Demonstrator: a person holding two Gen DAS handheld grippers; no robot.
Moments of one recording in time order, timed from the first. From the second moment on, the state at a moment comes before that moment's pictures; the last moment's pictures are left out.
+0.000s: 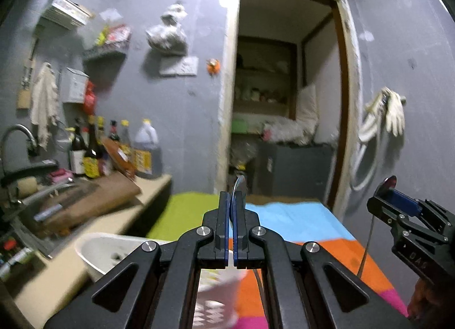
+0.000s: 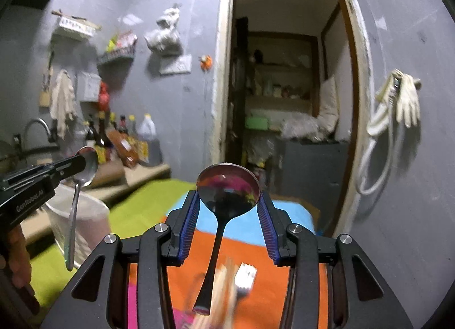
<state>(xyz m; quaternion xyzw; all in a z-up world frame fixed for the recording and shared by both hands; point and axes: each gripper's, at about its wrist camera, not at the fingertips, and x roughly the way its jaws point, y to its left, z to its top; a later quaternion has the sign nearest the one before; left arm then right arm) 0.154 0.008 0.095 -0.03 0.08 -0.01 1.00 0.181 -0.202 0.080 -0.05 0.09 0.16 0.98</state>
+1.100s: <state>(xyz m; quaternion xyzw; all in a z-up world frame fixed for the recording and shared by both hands) 0.190 0.140 0.059 -0.03 0.07 0.11 0.99 0.206 -0.055 0.061 -0.06 0.08 0.29 0.95</state>
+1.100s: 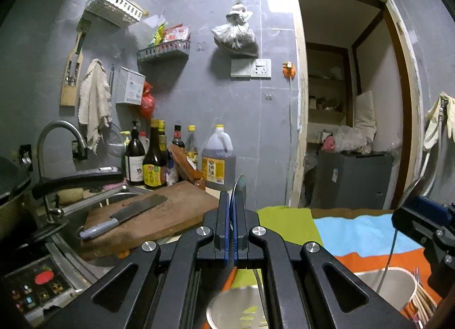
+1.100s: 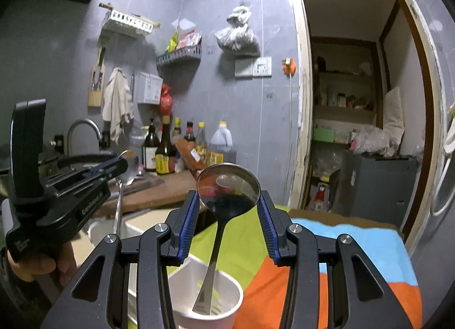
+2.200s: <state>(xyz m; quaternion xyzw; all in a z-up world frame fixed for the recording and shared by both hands) 0.174 0.139 0.039 -0.10 0.14 0.04 0.98 0.204 -0.062 0.029 0.00 0.15 0.27 0.95</state>
